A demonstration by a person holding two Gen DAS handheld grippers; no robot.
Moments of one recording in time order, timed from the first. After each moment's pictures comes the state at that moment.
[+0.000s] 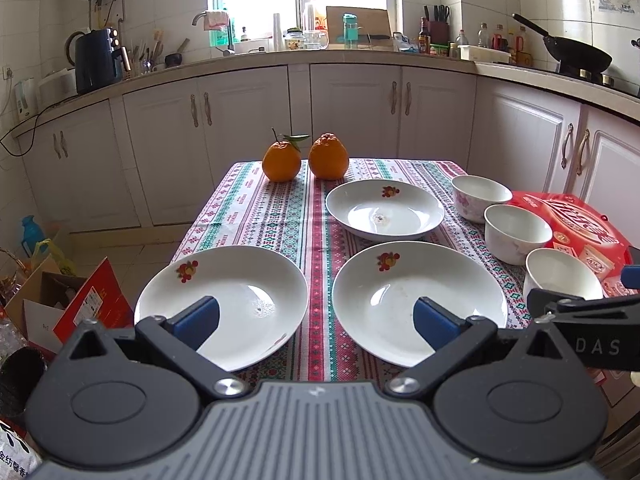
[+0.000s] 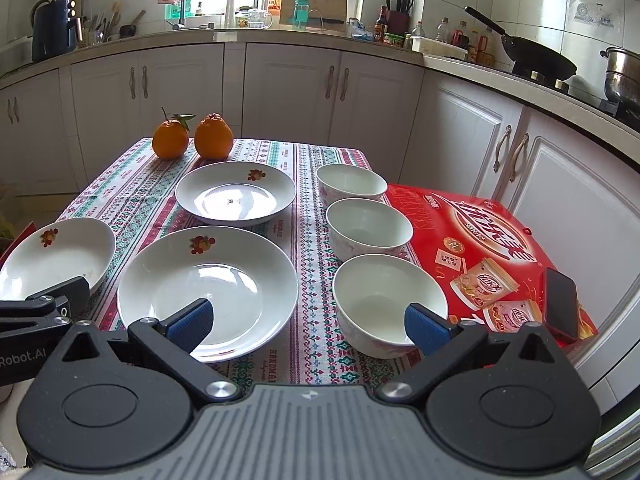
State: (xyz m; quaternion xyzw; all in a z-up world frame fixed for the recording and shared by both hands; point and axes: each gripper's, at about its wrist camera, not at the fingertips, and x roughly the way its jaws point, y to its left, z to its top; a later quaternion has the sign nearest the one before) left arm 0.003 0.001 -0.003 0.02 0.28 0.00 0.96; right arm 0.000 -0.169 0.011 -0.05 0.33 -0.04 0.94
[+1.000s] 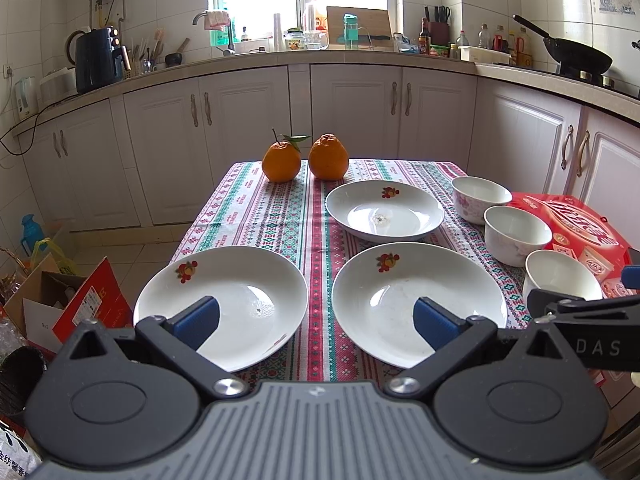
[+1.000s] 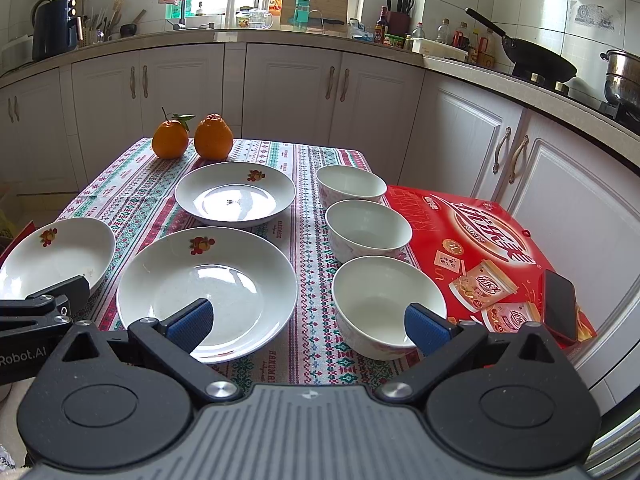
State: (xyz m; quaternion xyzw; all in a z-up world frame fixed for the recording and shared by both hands) left arm 0.003 0.001 -0.002 0.02 0.28 0.01 0.96; right arm 0.000 -0.169 0.011 -0.05 0.33 -0.04 0.94
